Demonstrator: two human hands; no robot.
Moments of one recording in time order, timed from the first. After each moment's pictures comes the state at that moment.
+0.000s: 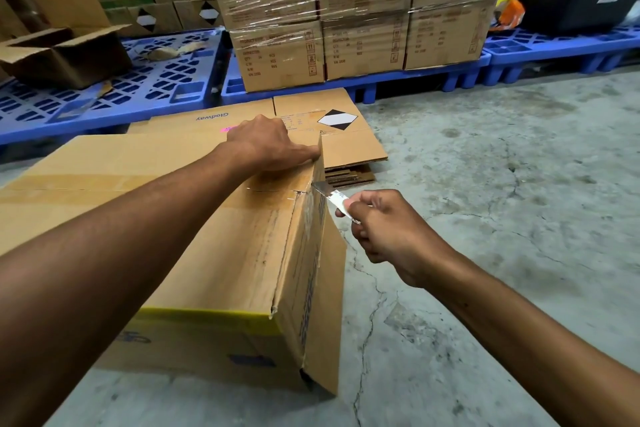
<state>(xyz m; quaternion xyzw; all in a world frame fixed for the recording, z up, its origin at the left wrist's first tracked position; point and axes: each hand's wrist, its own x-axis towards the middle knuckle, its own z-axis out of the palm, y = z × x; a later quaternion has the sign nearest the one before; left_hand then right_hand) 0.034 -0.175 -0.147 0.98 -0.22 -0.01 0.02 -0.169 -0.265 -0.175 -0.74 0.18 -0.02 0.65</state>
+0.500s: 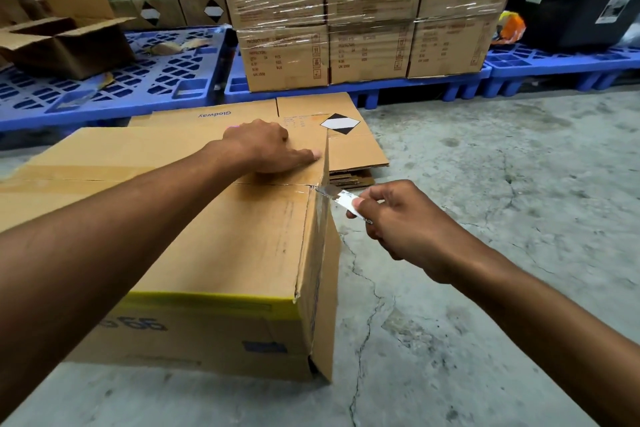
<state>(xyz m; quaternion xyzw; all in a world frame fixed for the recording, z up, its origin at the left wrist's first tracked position) 0.027 -0.155 -0.133 0.97 -0.23 -0.05 -0.02 -0.175 -0.264 -0.146 -0.83 0.16 -0.01 0.53</state>
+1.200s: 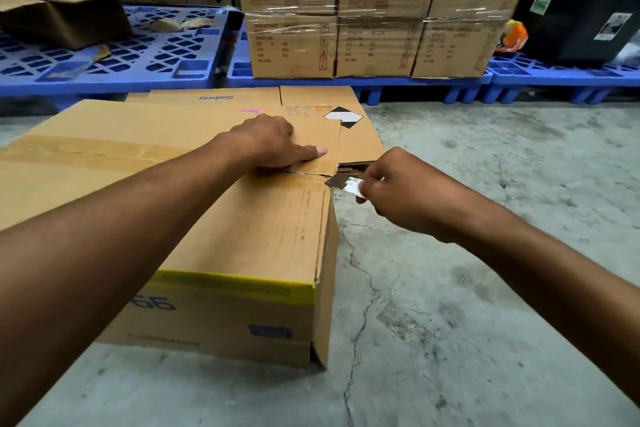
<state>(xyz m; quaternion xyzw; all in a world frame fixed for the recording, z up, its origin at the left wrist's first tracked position) 0.019 -0.135 -0.135 0.97 -0.23 -0.09 0.03 -0.156 -0.244 -0.107 -0.93 0.18 0.03 0.31</state>
